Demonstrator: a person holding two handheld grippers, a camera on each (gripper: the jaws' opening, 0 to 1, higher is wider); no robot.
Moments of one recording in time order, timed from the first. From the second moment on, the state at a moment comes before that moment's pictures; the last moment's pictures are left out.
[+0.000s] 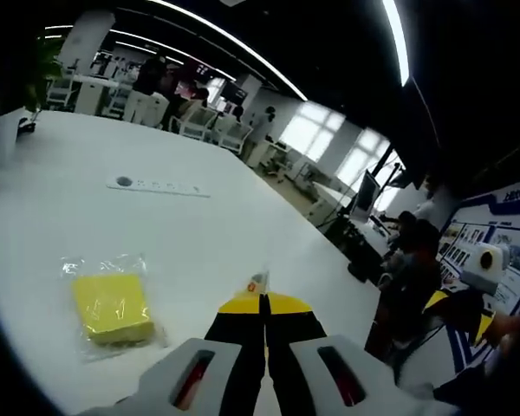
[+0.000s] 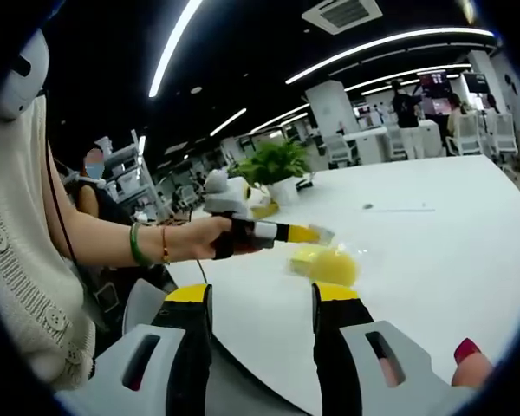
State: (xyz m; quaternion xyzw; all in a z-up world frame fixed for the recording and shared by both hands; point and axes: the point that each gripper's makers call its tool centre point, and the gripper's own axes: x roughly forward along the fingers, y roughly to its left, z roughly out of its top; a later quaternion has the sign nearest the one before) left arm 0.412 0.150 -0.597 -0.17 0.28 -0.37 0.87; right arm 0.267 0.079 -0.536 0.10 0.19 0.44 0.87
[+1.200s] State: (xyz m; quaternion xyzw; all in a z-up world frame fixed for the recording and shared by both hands) left arm 0.360 0.168 -0.550 -0.12 0.30 -0.45 0.83; right arm 0.340 0.136 -0.551 -0.03 0.22 0.50 0.84
